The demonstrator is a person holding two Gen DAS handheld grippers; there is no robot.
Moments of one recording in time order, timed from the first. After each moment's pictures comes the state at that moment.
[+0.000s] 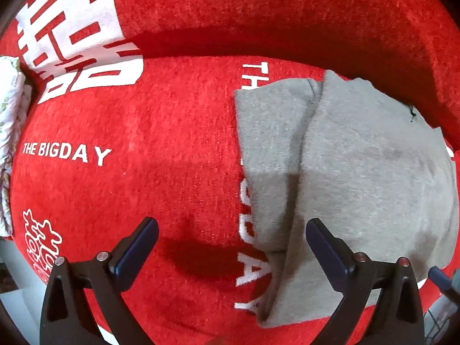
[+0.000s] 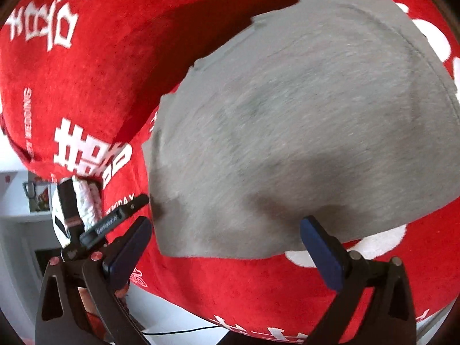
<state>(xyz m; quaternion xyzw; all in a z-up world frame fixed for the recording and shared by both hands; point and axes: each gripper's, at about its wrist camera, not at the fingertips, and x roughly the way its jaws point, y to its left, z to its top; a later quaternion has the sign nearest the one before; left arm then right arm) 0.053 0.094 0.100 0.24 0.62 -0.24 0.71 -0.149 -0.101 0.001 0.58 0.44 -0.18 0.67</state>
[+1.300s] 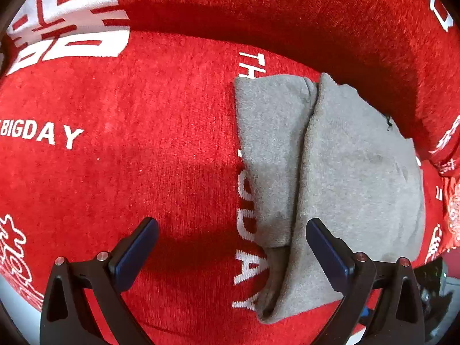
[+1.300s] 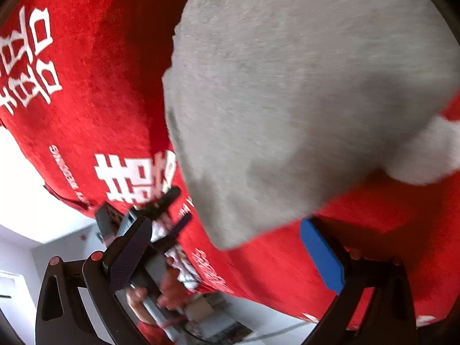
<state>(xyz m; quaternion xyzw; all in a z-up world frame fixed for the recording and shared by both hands) 0.088 0.124 0.081 0.13 0.68 -0.31 0.65 -0.135 -0.043 -0.077 0.78 0.26 -0.12 0.56</state>
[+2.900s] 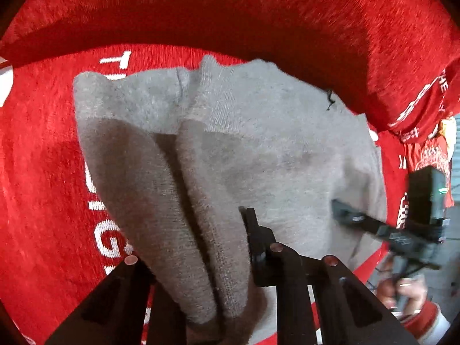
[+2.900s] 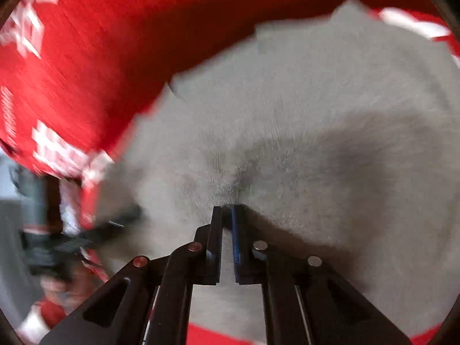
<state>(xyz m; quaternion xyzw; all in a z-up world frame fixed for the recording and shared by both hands) 0.048 0.001 0.067 0.12 0.70 -0.42 0.57 -0.067 -0.174 -0.044 0.54 0.46 -0.17 0.68</state>
